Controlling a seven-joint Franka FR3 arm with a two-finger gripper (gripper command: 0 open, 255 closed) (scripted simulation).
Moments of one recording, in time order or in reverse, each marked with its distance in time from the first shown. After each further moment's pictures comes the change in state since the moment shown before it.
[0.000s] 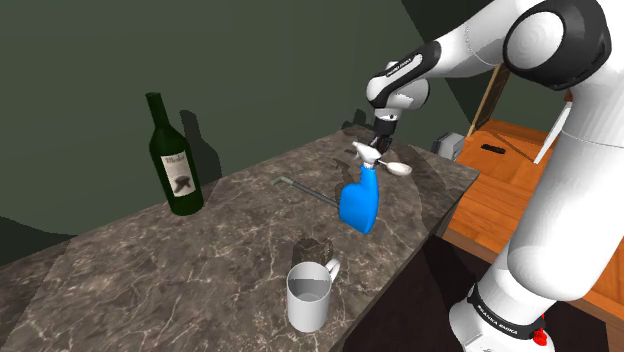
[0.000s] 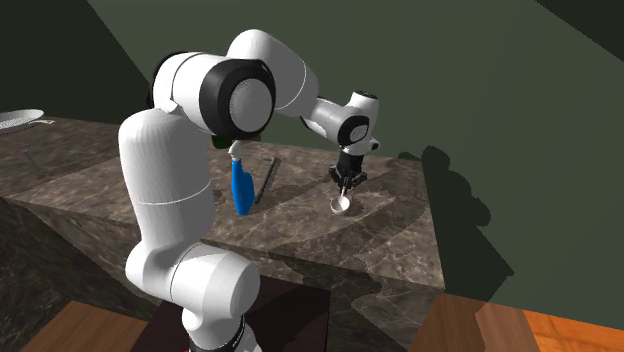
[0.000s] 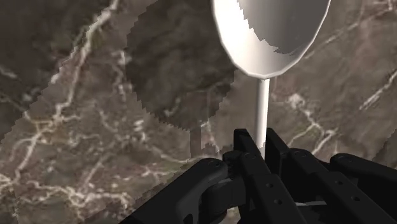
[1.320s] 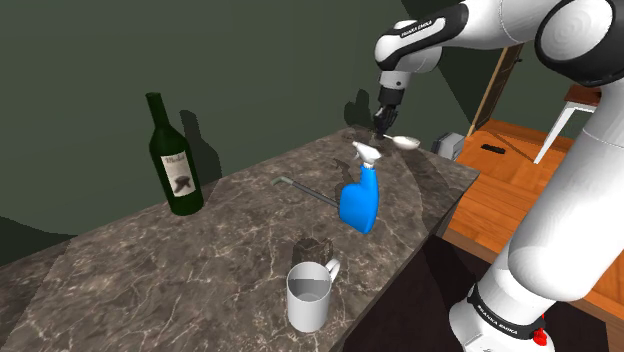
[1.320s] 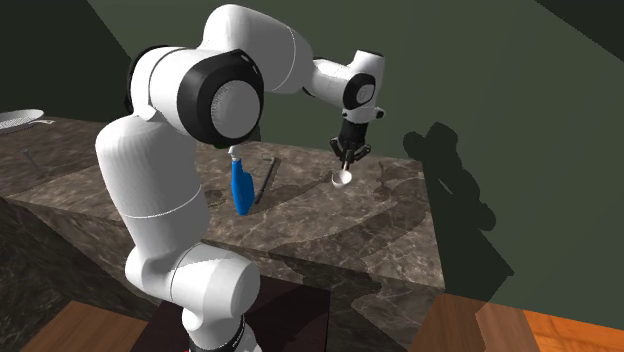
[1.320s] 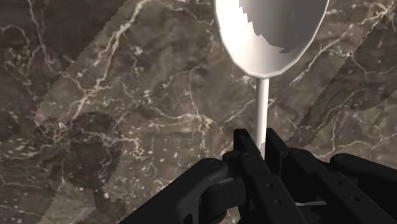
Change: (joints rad) arm 0.009 -0.112 -0.005 0.149 -0.067 -0.247 0.065
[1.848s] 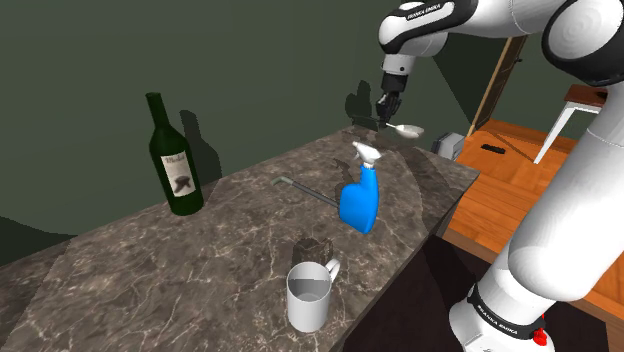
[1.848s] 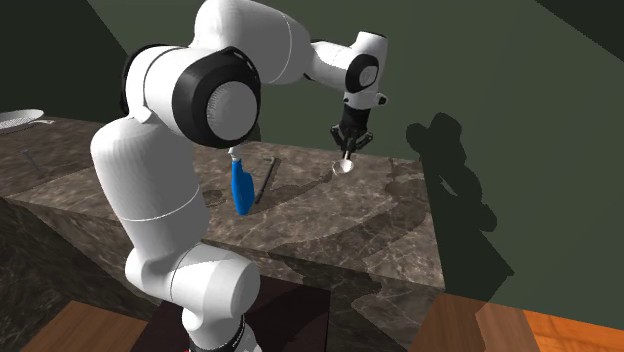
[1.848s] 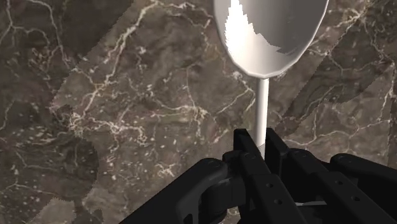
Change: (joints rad) arm 0.000 -0.023 0.000 0.082 -0.012 -0.102 0.014
